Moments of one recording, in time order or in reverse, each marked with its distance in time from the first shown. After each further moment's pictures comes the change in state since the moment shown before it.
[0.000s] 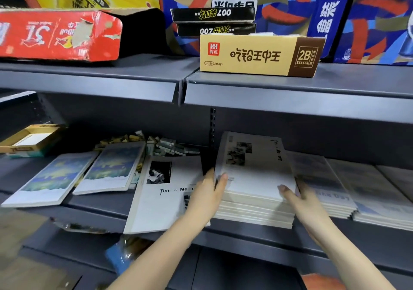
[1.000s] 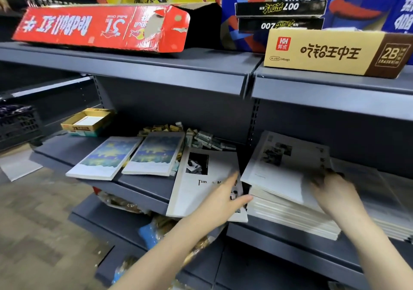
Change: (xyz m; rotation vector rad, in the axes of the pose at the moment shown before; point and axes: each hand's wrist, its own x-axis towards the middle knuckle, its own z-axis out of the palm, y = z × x) left_hand -0.034 -0.032 -0.055 -0.056 -0.270 -0.048; right_hand 0.039 -0.026 0.031 -0.825 0.087 -0.084
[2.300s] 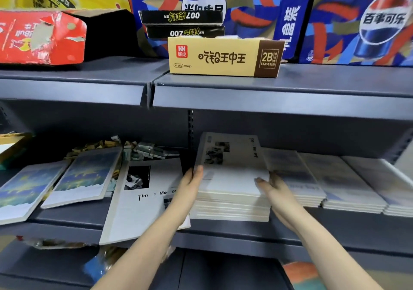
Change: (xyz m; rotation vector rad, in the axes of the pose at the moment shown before) left_hand 0.040 0.056 0.039 -0.474 0.142 -0.187; right_hand -0.027 0.040 -0.003 0.991 -0.200 0.164
